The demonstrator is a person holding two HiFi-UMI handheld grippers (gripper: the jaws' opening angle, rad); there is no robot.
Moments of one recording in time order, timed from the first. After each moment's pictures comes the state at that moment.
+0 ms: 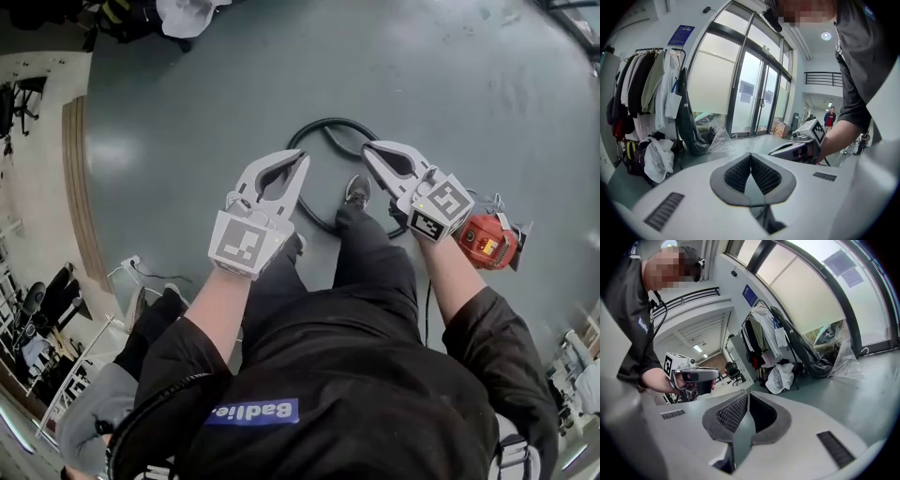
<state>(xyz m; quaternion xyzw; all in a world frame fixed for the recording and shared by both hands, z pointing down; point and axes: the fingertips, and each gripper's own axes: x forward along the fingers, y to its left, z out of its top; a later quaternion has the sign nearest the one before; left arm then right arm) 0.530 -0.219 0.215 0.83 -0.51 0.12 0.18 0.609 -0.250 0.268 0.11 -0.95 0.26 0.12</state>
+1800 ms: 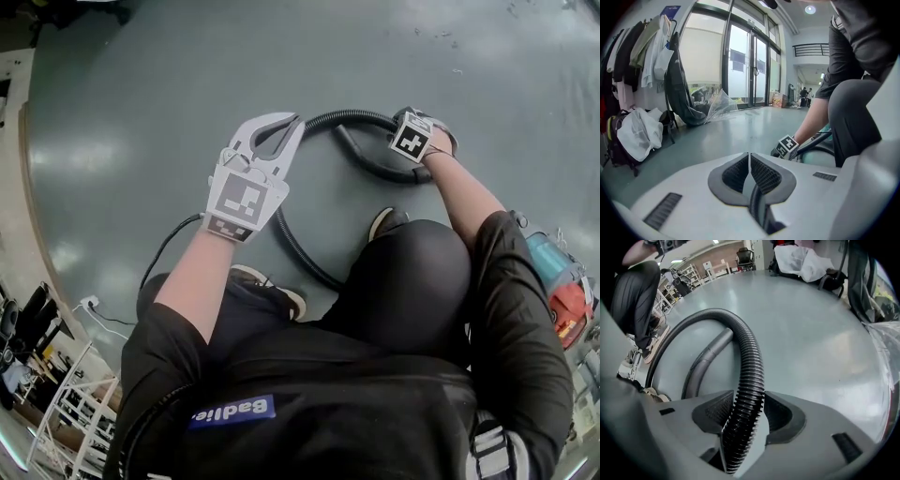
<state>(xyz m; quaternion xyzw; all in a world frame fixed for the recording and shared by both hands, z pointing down) 0.494 -0.258 0.766 0.85 -0.45 0.25 0.13 0.682 -0.301 1.049 -0.04 -0.76 0.03 0.65</state>
